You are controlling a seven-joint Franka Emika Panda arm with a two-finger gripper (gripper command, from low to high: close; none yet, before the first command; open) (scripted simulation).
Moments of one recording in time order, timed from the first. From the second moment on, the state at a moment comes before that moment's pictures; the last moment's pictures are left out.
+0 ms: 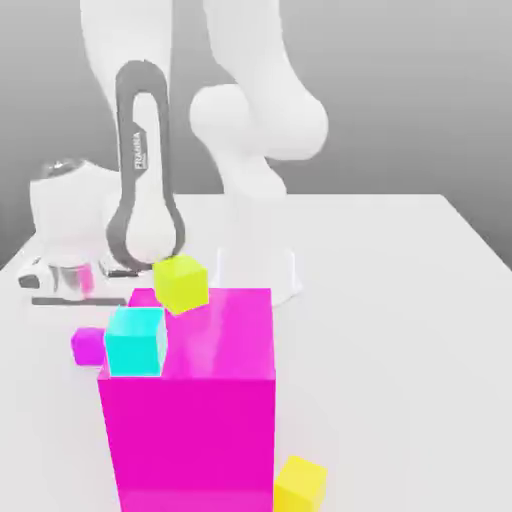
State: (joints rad) arm -0.51 0.11 -0.30 -2.87 0.20 2.98 -0.20
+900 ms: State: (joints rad) arm -0.21 -0.17 -0.03 -2.23 -0.01 2.06 0.91
